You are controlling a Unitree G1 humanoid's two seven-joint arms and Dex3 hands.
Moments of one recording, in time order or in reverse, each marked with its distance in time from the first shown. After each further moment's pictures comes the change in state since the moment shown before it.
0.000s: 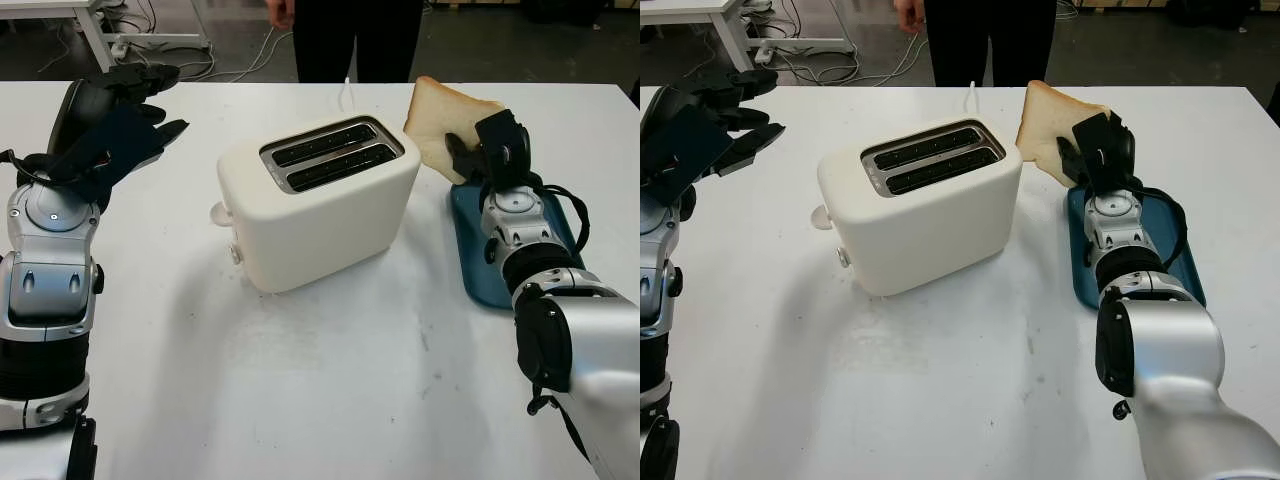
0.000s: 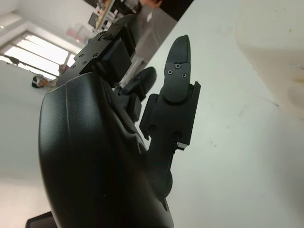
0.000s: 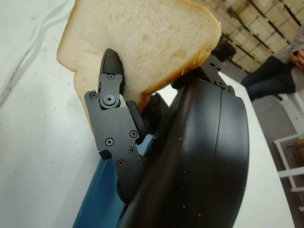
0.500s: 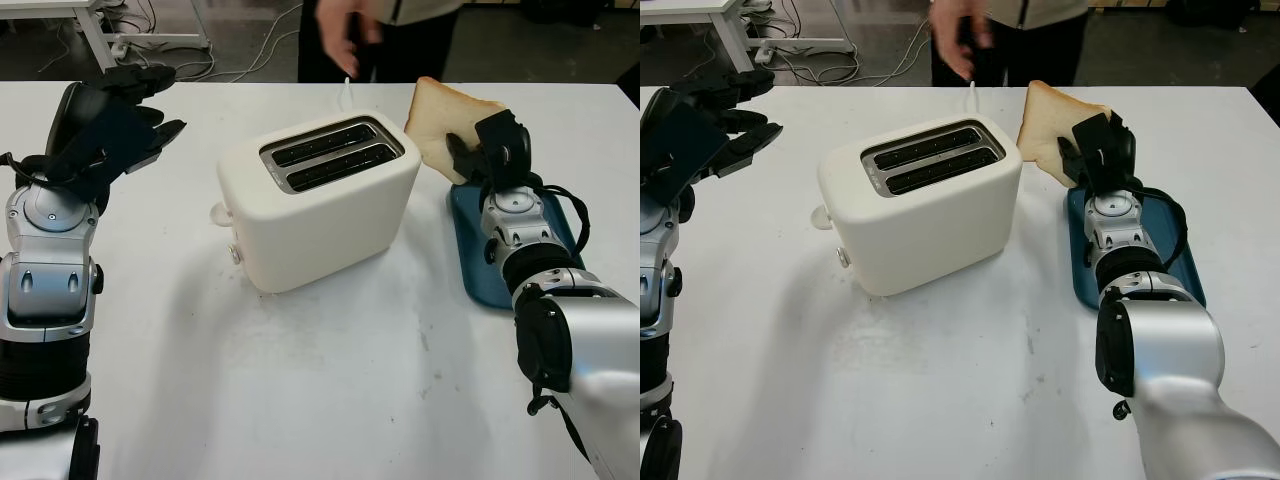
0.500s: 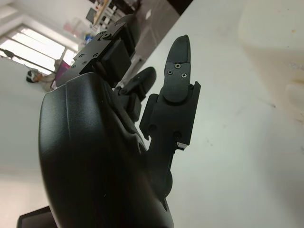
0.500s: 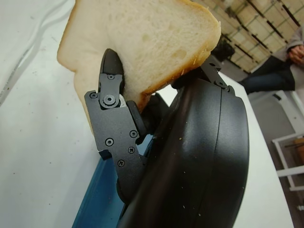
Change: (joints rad) left arm 0.001 -0.005 0.011 -0.002 -0.012 0.021 0.004; right arm 0.000 0.000 -0.005 0.000 -0.003 0.000 -0.004
